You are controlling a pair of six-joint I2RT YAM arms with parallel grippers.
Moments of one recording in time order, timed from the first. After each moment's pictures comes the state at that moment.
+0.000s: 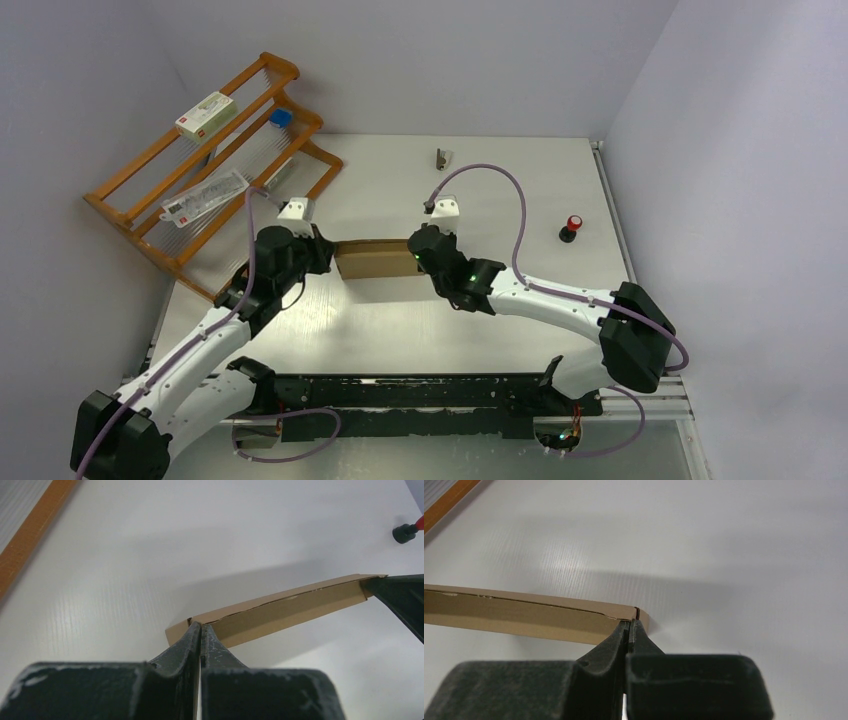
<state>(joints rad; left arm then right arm) -0.45 0.87 0.52 -0.01 -0.03 -0.35 1.00 1.43 0.92 -0.09 0.67 0.50</state>
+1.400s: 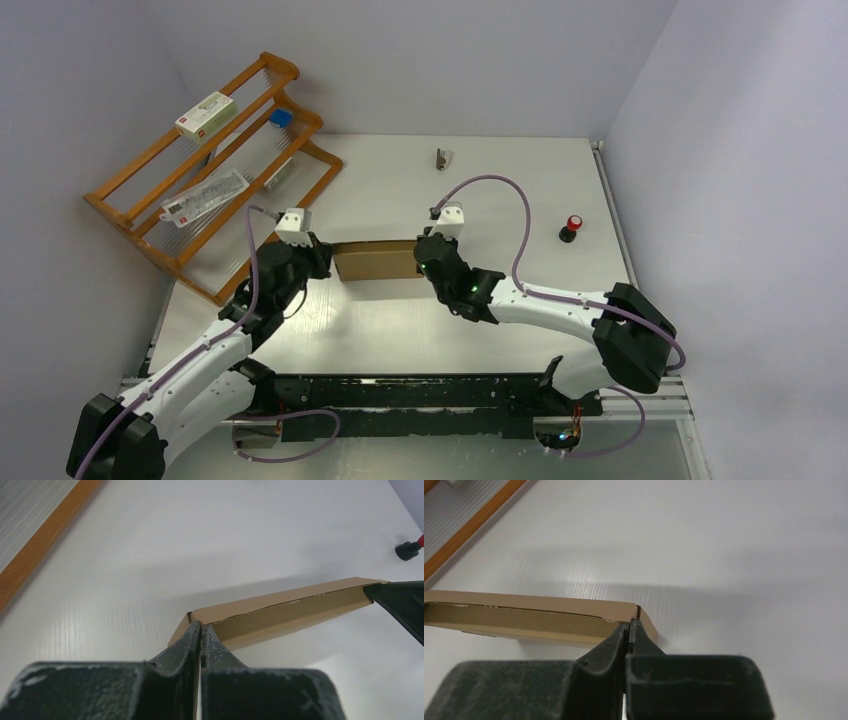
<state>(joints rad) -0.48 0.84 0.39 0.15 -0.11 -0.35 1.01 1.42 0.81 0.12 0.69 0.51</state>
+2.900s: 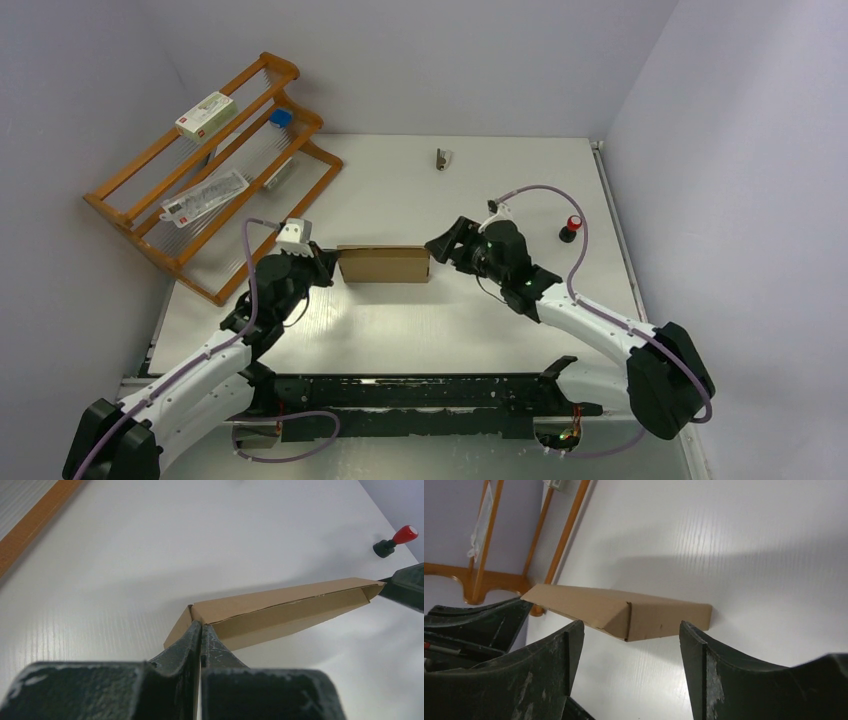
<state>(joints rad) -0.51 0.79 0.29 0.27 -0.10 -0.36 0.64 1.16 0.61 0.16 0.01 0.82</state>
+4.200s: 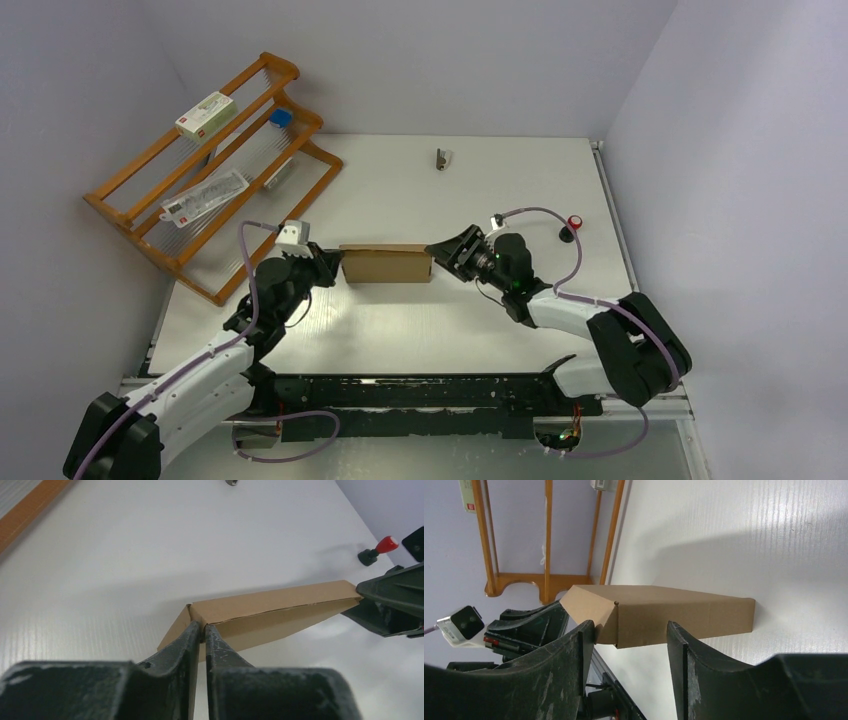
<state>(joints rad) -0.51 0.81 0.25 0.38 -0.08 -0.40 0.52 1.35 0.41 0.65 -0.25 1.14</state>
